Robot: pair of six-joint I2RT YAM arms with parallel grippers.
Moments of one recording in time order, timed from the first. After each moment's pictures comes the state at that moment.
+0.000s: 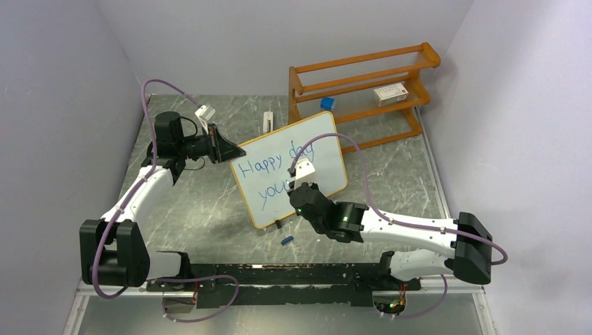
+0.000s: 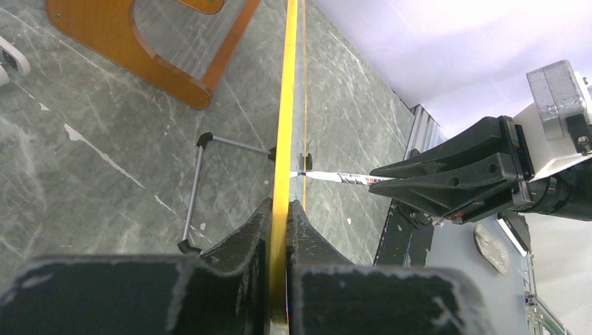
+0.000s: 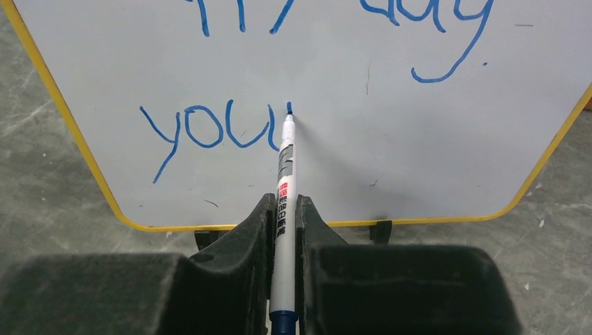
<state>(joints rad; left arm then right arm) -0.08 1.30 0.88 0.03 1.08 -0.26 1.20 1.21 0.81 -0.19 0.69 0.34</state>
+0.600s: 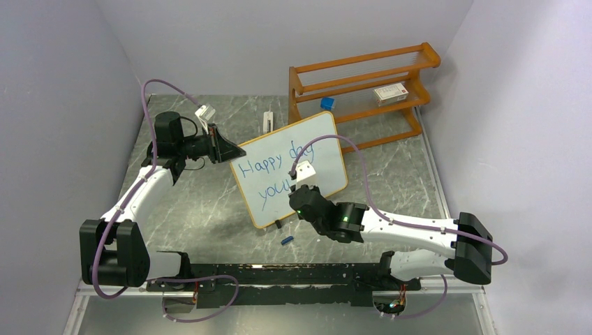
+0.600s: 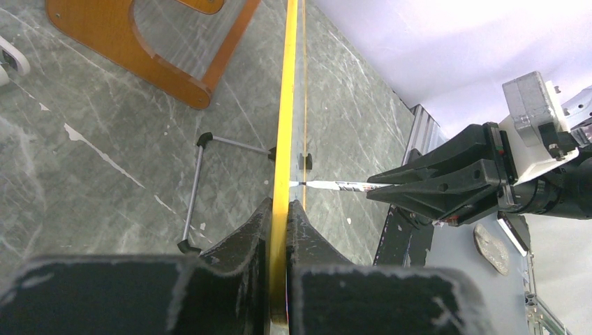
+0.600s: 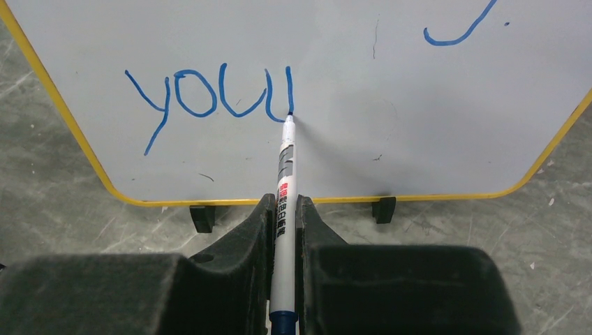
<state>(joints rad) -0.08 1.30 0.88 0.03 1.08 -0.26 1.20 1.21 0.81 -0.27 0.65 0.39</state>
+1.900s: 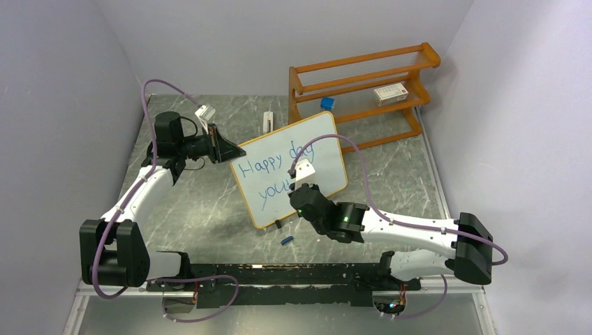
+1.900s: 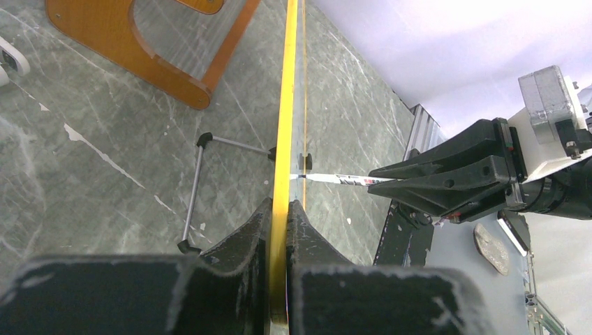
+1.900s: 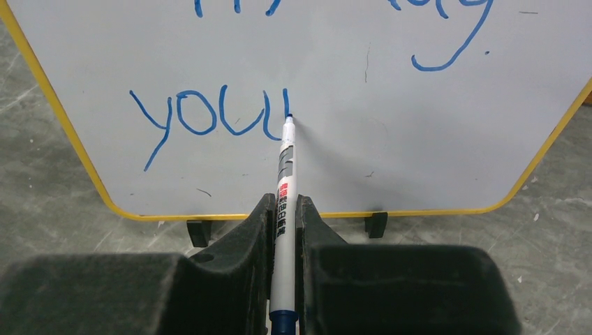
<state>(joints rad) -0.08 1.30 0.88 0.03 1.08 -0.26 1.20 1.21 0.81 -0.23 0.67 0.34</state>
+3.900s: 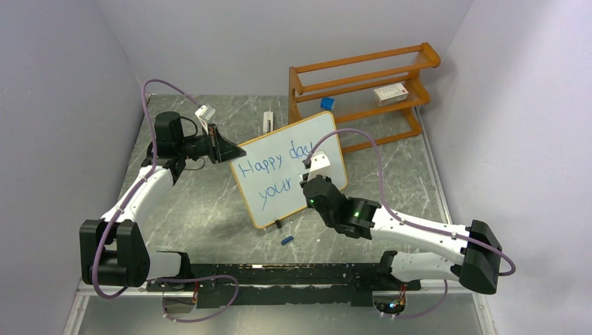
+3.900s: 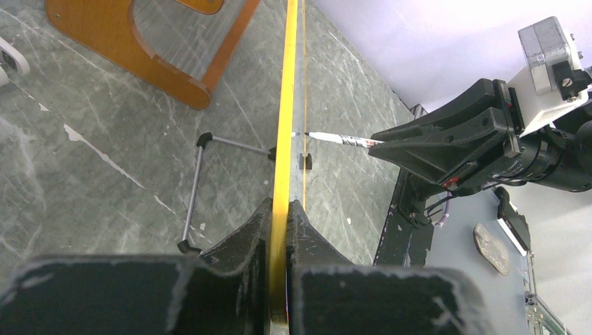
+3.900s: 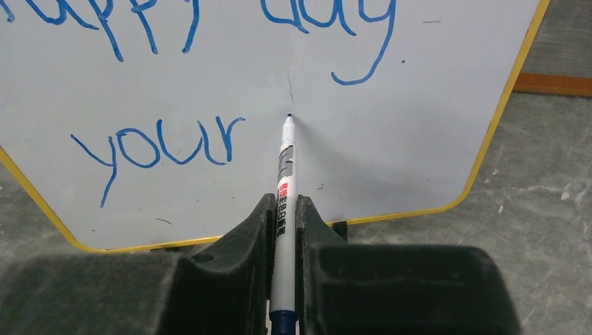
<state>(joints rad) -0.08 1.30 0.88 0.03 1.08 -0.26 1.10 1.13 0.77 -0.21 0.68 0.33</state>
